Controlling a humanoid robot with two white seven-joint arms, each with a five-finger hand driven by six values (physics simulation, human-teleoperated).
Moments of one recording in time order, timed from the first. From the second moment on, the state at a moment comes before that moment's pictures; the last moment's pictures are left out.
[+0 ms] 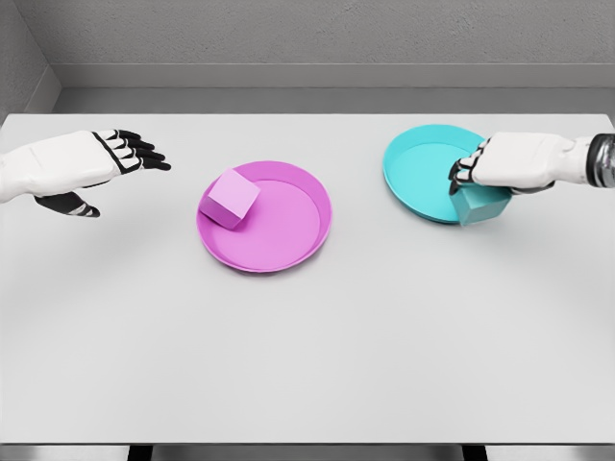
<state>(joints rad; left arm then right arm) -0.69 1.05 -0.74 -1.50 -0.37 -0.61 -0.27 -1.11 -0.97 1.23 -1.35 0.53 -0.61 0.30</state>
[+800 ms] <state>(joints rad) -0.69 1.06 -0.74 -1.50 -0.37 -0.61 -0.27 -1.15 -0.83 1.21 -1.17 0.54 -0.61 0.29</state>
